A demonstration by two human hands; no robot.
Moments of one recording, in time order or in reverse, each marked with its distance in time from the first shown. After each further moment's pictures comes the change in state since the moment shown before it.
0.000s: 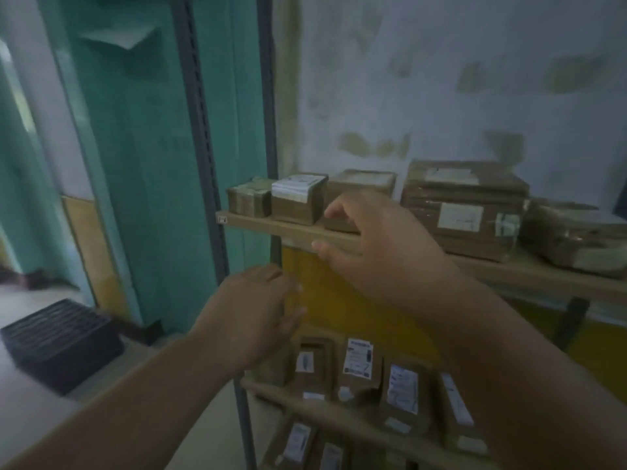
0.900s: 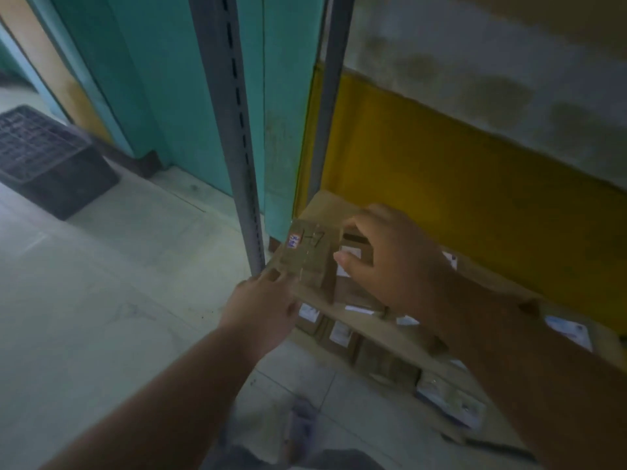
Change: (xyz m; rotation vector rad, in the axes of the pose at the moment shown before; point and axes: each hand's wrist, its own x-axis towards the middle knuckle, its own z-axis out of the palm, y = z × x) left_hand -0.042 -0.170 0.320 -0.190 -0.583 -0.432; right_hand 0.049 0.103 0.362 0.086 -0.540 0.145
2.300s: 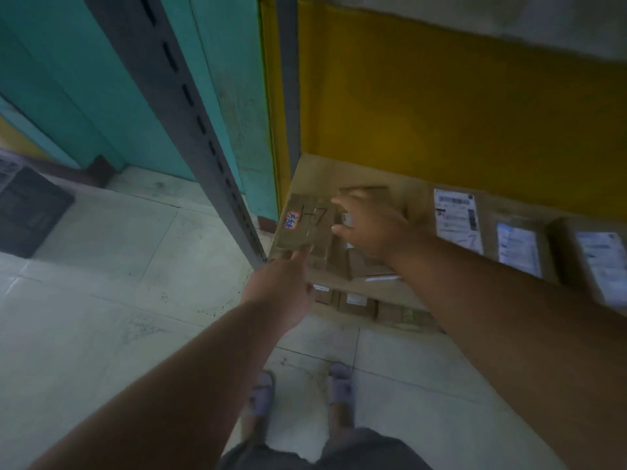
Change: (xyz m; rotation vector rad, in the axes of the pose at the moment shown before) left_hand 0.061 -0.028 0.023 -0.026 -0.266 0.079; right_hand 0.074 0.071 0.131 0.090 -0.234 0.378
